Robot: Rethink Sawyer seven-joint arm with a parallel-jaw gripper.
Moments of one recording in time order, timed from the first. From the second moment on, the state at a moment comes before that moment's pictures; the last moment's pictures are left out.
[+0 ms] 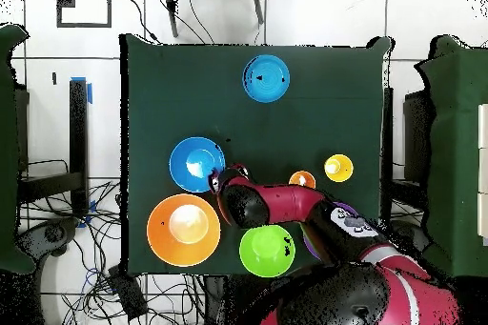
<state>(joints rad) -0.59 -0.43 0.39 1.93 -0.46 -0.02 1.47</state>
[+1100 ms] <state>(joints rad) -0.51 -0.49 0.38 1.84 -0.45 0.17 1.47</state>
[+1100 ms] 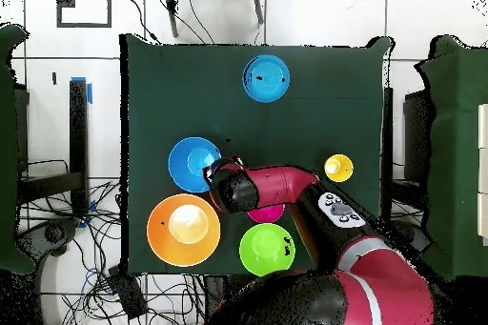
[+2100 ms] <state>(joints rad) -0.56 -0.58 0.53 1.82 -0.25 0.38 1.47</state>
